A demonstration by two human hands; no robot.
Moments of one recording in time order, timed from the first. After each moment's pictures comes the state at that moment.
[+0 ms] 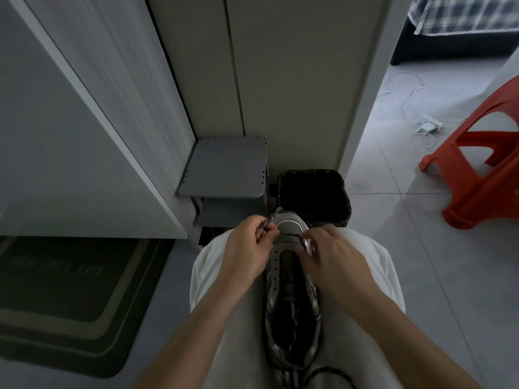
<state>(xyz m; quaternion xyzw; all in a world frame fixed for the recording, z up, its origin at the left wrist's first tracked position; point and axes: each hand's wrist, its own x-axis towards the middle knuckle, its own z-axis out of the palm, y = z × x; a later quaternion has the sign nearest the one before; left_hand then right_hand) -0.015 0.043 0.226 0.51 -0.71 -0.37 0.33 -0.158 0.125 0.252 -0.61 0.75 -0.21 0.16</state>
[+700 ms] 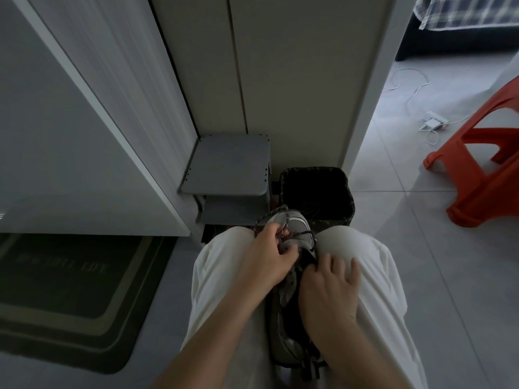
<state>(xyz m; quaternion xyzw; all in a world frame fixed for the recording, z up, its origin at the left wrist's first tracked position) -0.032 0.053 0.199 0.53 -0.72 -0.39 0.24 -0.113 0.144 0.225 -0.57 0.81 0.06 0.08</state>
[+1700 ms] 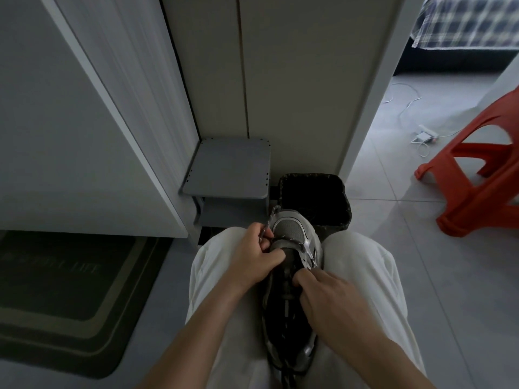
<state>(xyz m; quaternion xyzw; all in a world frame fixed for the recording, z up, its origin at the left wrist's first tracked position) 0.000 0.042 0.206 0.48 -0.64 -0.53 0.29 -0.127 0.165 0.244 -0.72 0.68 -0.11 0.12</state>
